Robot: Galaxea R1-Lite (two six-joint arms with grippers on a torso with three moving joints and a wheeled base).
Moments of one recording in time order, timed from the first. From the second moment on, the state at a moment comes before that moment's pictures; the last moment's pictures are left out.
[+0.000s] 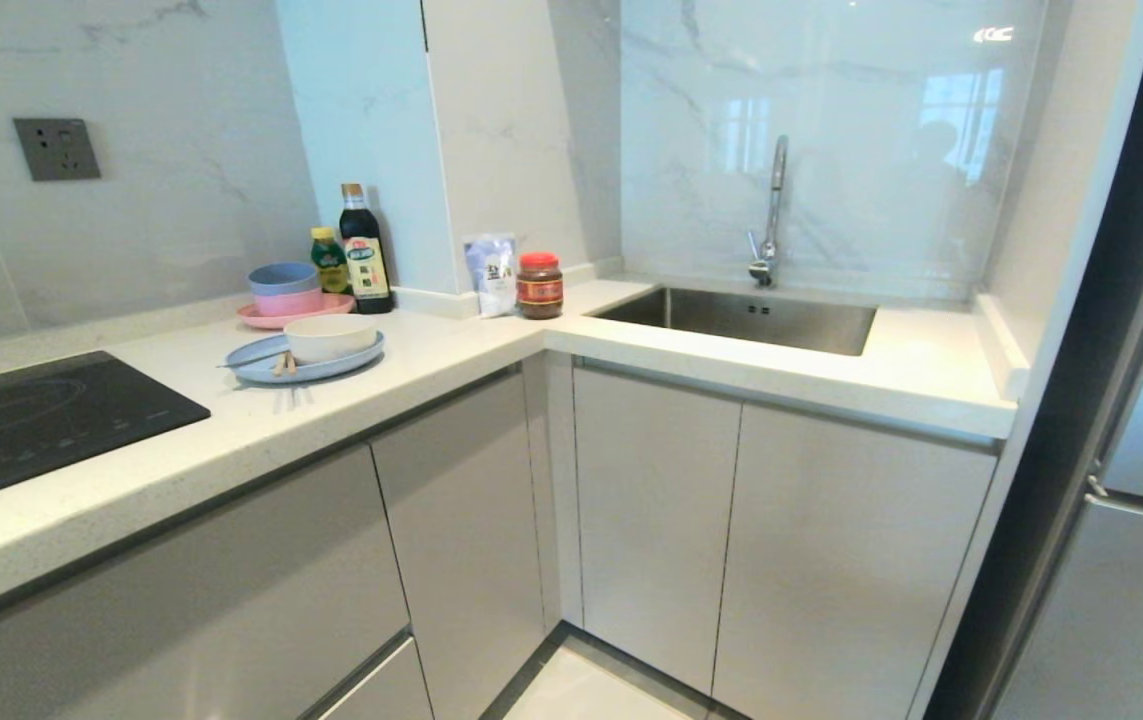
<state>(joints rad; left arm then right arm) 0.01 0.02 -0.22 0.04 -0.01 -0.01 0.00 0.00 0.00 0.00 0.00 0.03</state>
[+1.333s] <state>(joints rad) 0.01 0.00 0.00 -0.06 0.01 -0.07 0.00 0.00 0.00 0.00 0.00 0.03</state>
